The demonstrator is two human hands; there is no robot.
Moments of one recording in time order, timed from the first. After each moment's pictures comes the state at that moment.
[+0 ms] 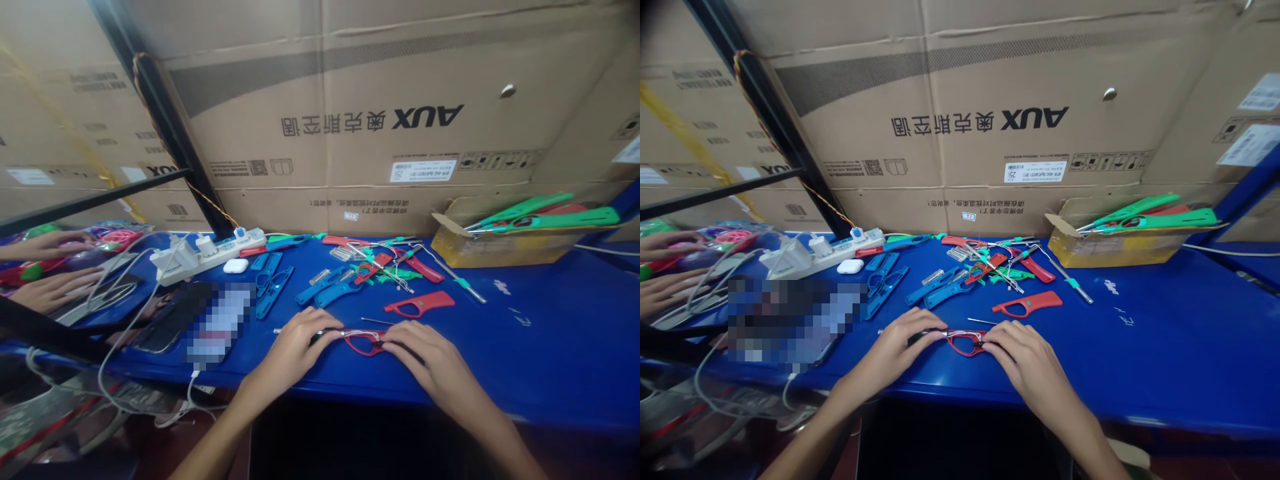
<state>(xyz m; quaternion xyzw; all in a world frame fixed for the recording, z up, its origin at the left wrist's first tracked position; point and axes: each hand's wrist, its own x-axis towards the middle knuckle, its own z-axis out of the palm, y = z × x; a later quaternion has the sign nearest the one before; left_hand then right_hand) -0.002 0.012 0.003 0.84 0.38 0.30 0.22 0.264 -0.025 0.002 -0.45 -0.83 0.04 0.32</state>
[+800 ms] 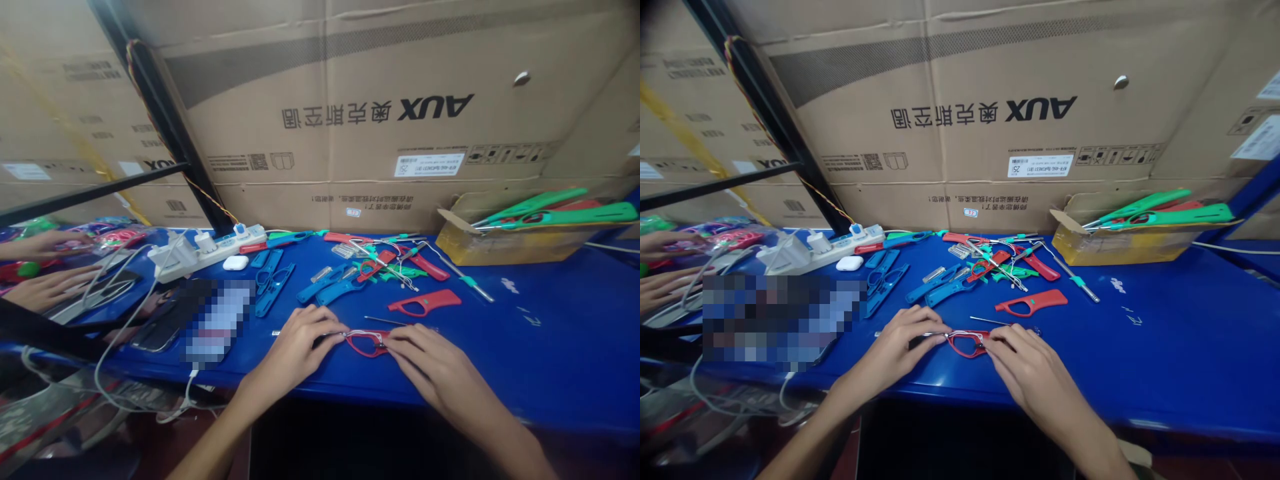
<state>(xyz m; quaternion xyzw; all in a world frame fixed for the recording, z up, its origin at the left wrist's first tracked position) -0.004 0.013 -0.001 0.87 0.38 0.27 0.17 0.270 -0.035 -0.011 -0.43 -0.86 0.00 0.27</state>
